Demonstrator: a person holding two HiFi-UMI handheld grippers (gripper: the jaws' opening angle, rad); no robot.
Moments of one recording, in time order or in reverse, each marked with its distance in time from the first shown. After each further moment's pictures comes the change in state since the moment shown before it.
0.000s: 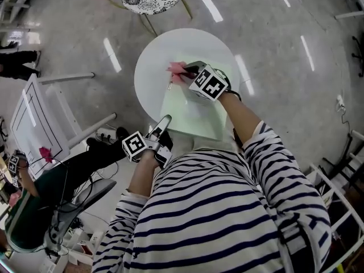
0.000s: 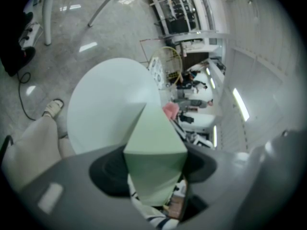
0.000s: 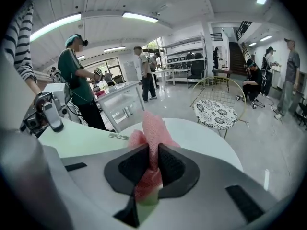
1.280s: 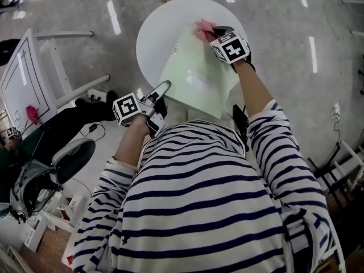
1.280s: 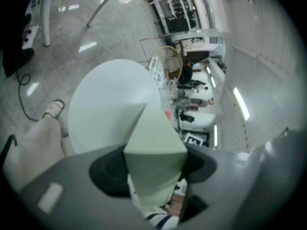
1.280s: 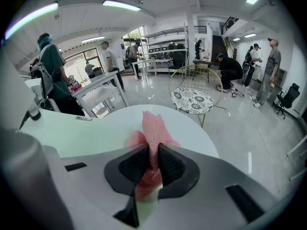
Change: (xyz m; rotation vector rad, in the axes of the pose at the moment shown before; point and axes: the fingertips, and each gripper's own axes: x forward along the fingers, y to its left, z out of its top) left arm 0.001 0.002 0.000 -0.007 0.004 0.016; right arm -0.017 -0.077 -0.046 0.113 0.133 -0.203
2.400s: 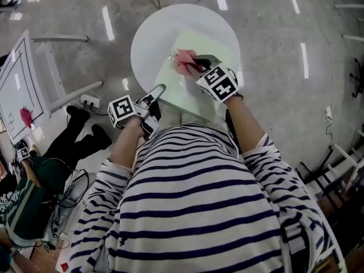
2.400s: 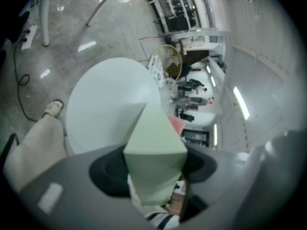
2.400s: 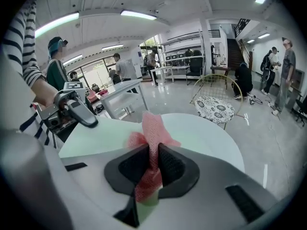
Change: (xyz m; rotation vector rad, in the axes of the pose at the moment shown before) left arm -0.011 -0.002 -0.009 -0.003 0.011 -0.009; right arm -0.071 0.132 0.005 -0.093 -0.088 0.177
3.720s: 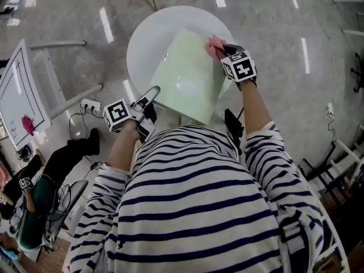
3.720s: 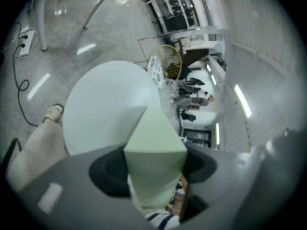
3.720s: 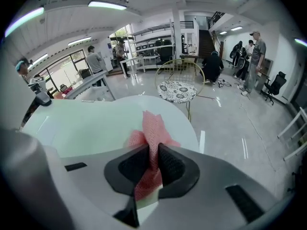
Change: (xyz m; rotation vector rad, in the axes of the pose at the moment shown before) left arm 0.015 -0.009 0.014 0.030 -0.003 0.018; right arm -0.024 -0.159 -0.085 0.208 0.113 -0.263
